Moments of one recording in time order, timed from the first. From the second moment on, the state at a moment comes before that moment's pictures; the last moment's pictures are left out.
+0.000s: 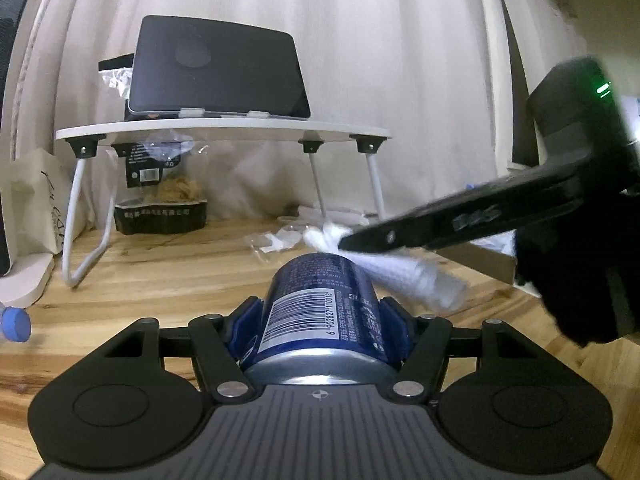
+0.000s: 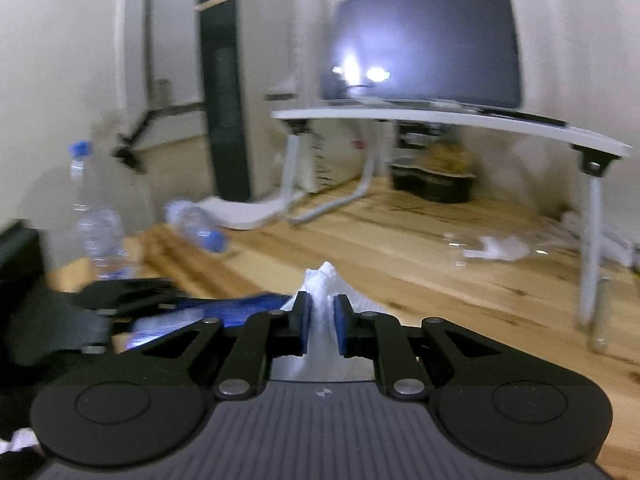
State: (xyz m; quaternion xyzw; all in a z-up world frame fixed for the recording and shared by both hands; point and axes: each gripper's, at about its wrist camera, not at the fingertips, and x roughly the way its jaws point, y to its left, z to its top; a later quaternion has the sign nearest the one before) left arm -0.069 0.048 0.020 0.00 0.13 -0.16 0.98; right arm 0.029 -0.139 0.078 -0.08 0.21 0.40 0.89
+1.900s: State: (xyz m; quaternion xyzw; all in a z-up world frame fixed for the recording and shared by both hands) left arm -0.052 0.052 0.015 -0.02 0.18 -0.14 0.97; right arm 0.049 -0.210 -0.004 -0.04 0.33 0.11 0.94
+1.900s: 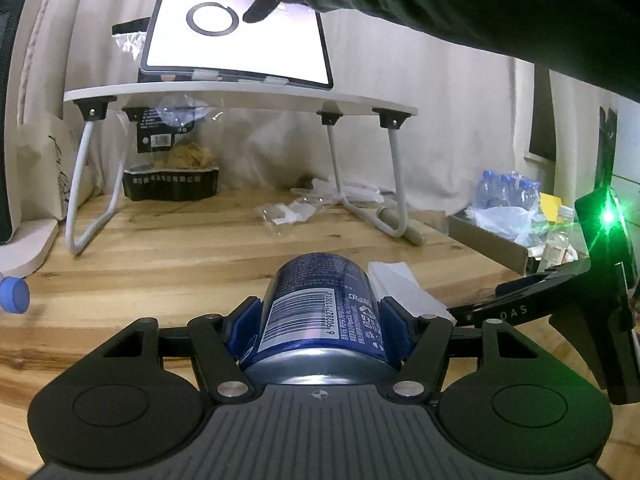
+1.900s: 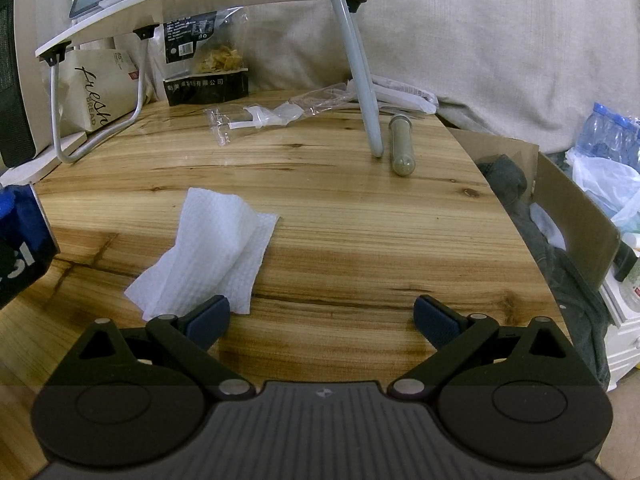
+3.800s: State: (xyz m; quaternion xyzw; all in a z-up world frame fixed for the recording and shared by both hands) left arm -0.053 0.060 0.014 -0.04 0.17 -0.15 0.97; right arm 0.049 -0.210 -0.004 -0.04 0.33 0.11 0.94
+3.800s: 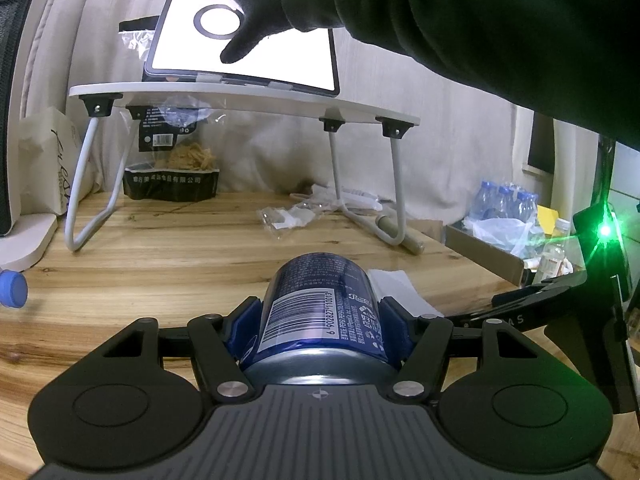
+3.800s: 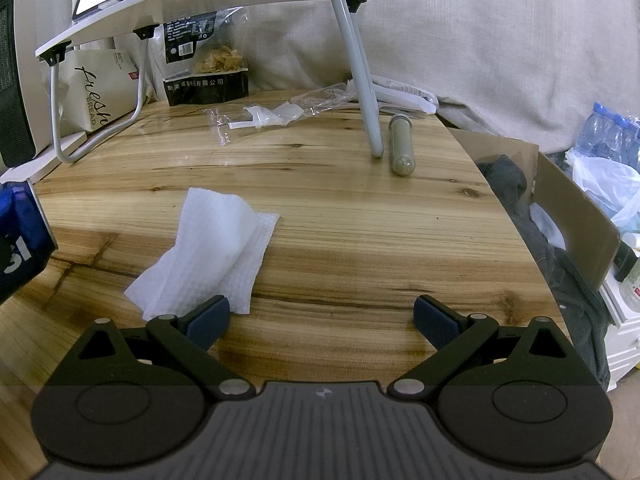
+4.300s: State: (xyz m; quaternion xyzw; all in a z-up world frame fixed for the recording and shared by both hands) left arm -0.054 0.062 0.013 -0.04 0.17 -0.15 0.97; right arm 0.049 -0.210 -0.004 -0.04 0.33 0.11 0.94
